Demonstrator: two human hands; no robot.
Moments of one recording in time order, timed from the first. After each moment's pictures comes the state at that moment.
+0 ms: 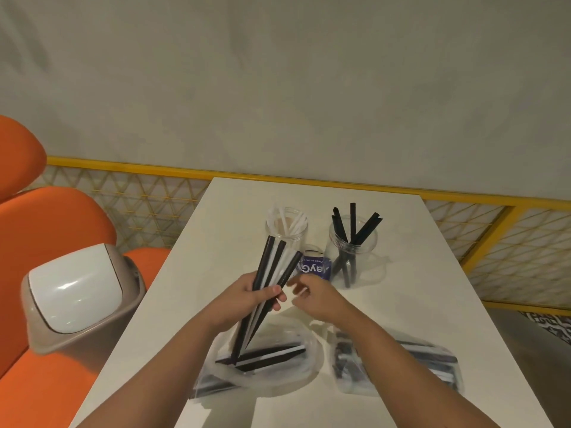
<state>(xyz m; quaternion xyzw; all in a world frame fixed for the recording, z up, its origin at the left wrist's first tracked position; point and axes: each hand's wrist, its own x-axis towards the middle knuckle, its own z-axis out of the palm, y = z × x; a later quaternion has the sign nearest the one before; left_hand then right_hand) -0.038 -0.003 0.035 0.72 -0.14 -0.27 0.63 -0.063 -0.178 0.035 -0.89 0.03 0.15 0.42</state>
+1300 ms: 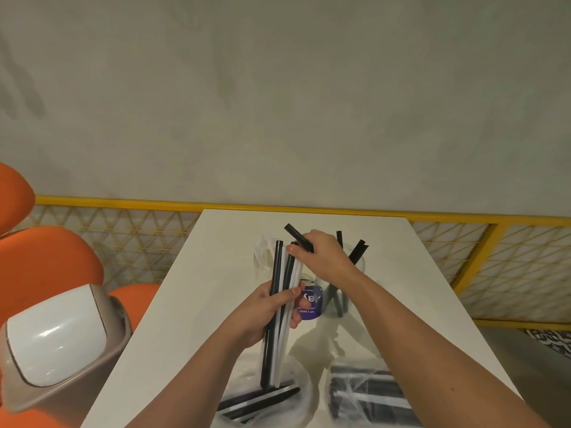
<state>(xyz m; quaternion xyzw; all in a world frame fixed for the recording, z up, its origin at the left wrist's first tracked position) -0.028 -0.058 0.073 0.62 -0.12 -0.30 0.72 -0.014 -0.202 0.134 -0.93 0.00 -0.04 0.37</state>
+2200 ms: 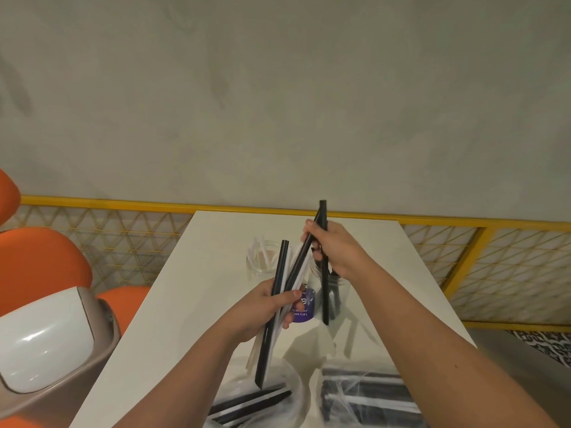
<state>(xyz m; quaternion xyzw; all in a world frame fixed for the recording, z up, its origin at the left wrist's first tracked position) -0.021 -0.066 0.076 0.67 -0.18 -0.29 0.66 0.000 -0.228 0.143 -0.73 0.12 -0.01 0.68</state>
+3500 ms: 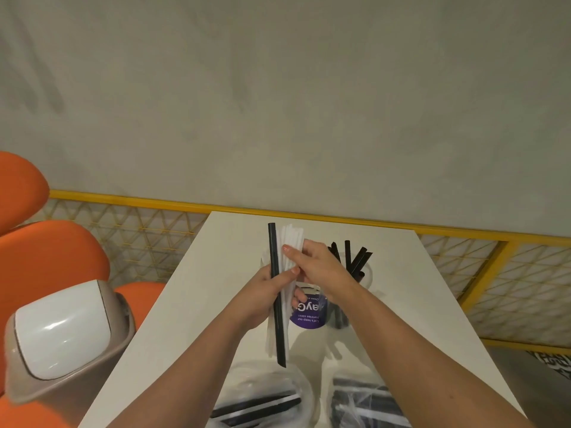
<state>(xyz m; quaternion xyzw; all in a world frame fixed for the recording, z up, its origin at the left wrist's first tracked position) -0.009 -0.056 0.096 0.64 -0.14 -0.23 0.71 -0.014 -0.181 0.136 -0.76 0.04 0.06 0.65</state>
